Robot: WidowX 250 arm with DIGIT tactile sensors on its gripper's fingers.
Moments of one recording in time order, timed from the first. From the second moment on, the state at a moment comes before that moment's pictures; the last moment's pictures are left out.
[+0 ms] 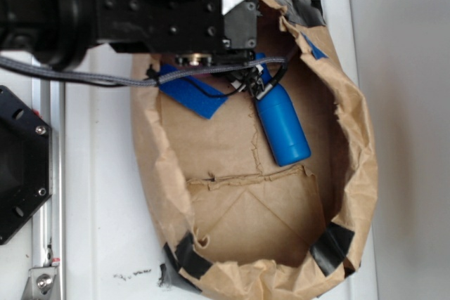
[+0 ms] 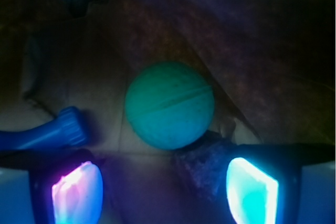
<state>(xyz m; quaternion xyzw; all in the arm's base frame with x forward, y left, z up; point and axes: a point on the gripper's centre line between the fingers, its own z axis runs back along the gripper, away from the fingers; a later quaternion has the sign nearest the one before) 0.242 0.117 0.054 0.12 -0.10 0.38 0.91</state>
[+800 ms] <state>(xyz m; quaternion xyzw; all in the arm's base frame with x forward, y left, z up) 0.246 0.126 0.049 0.15 -0.10 0.37 0.91</state>
